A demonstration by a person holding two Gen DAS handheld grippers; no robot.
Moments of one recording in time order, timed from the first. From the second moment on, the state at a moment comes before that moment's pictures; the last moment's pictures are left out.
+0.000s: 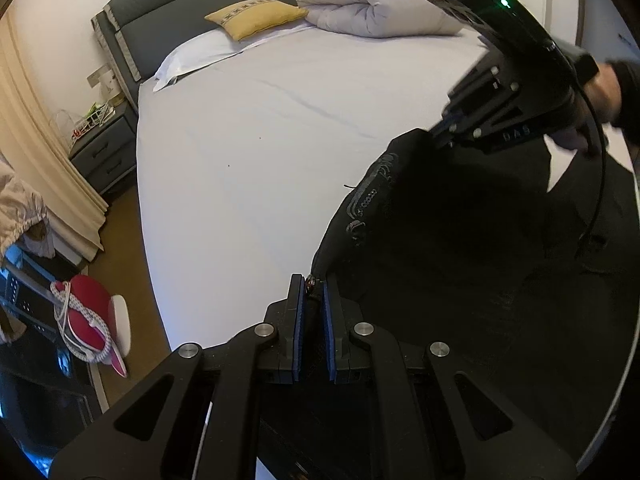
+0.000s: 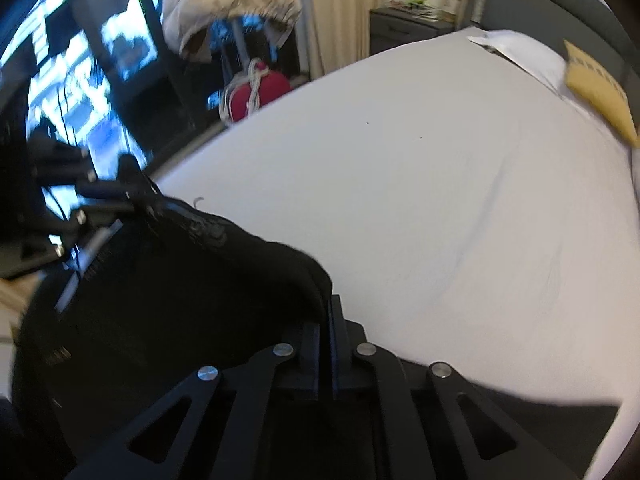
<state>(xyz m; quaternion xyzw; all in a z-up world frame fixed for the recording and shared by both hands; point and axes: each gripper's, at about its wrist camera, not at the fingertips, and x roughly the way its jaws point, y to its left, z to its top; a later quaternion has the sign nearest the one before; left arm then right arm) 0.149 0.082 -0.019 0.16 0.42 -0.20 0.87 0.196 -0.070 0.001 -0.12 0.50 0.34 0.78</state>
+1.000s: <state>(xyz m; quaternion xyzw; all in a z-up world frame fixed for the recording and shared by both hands) -0.216 -0.059 -0.076 0.29 0.47 -0.23 0.80 -0.138 -0.035 -0.049 -0.51 0.37 0.31 0.71</state>
